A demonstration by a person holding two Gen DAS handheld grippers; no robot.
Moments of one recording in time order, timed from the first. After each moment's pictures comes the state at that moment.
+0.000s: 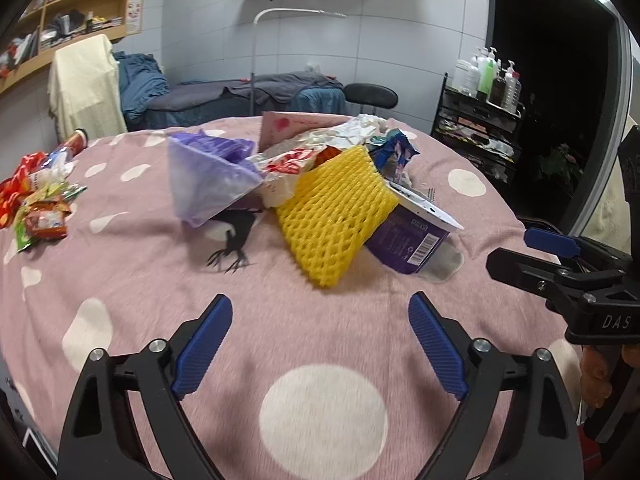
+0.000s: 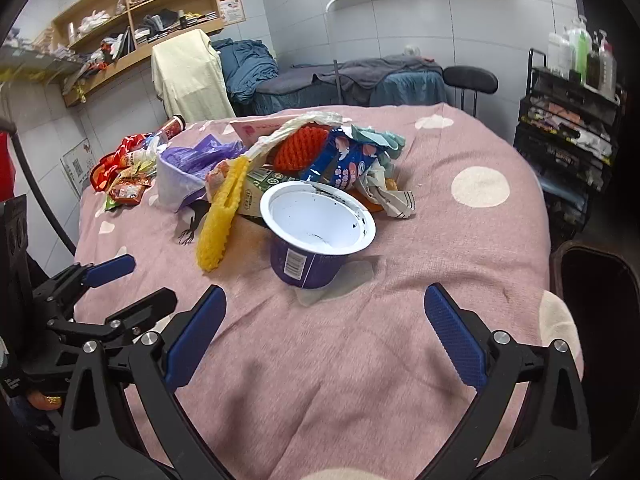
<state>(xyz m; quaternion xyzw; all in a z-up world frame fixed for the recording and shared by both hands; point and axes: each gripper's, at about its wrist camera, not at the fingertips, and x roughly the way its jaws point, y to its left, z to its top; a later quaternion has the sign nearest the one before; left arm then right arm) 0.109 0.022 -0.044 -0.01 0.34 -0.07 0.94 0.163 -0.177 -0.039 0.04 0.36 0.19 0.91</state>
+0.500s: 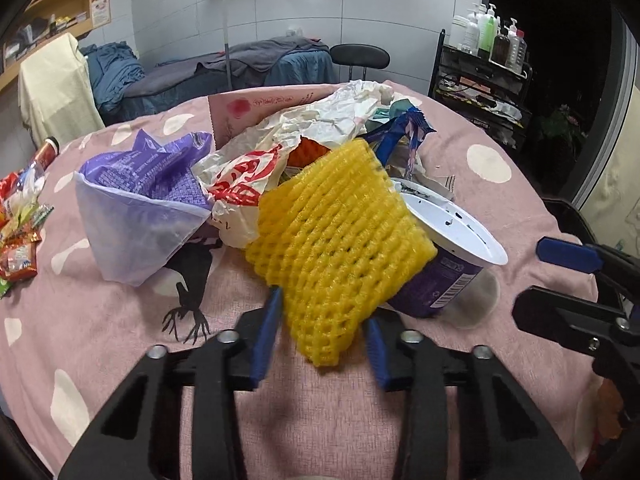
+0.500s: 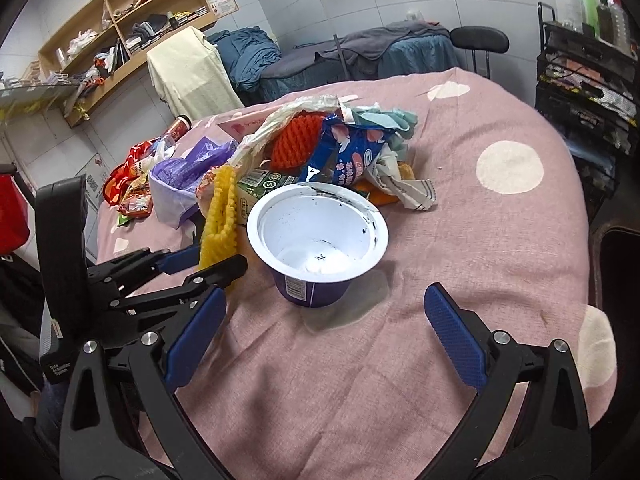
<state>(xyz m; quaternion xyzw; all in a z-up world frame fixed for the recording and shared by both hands) 0.176 0.008 -0.052 0.03 0.40 -0.08 0.91 0.210 -0.174 -0.047 0.09 0.41 0.22 0.88</state>
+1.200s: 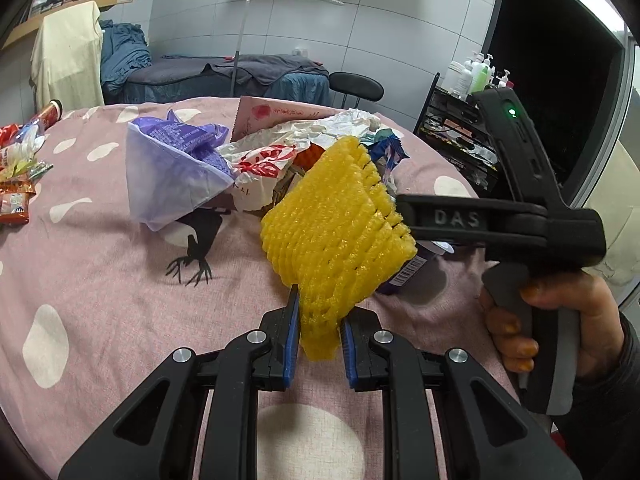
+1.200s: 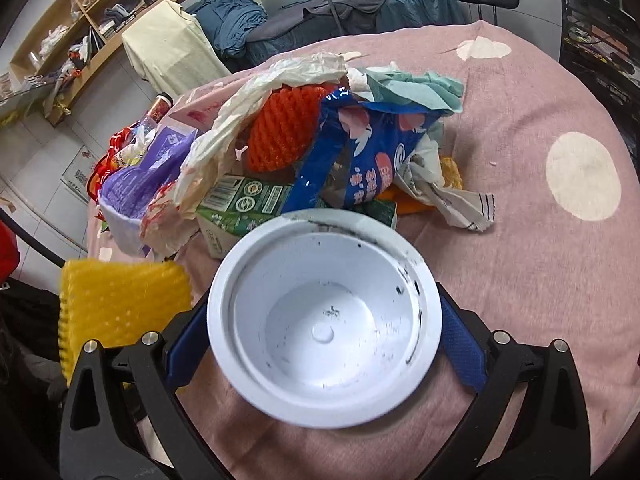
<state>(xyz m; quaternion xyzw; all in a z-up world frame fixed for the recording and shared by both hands) 0.135 0.025 -0.044 -0.06 0.37 -0.11 0.92 0.300 -0.121 -0.070 0.09 0.49 0.21 0.84</state>
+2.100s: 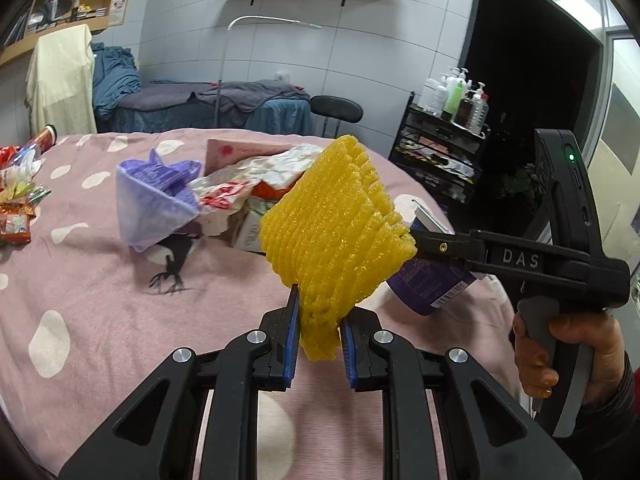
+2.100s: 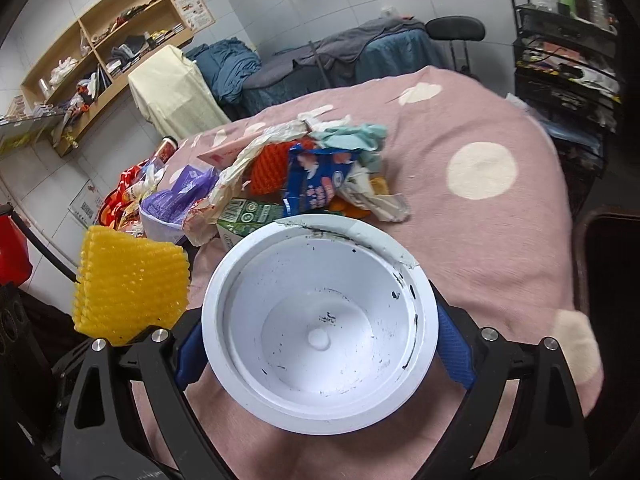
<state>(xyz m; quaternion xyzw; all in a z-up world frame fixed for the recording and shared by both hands) 0.107 0.000 -0.019 -0.05 0.32 -0.14 0.94 0.211 -0.197 -0.036 0.13 0.41 0.19 0.88</state>
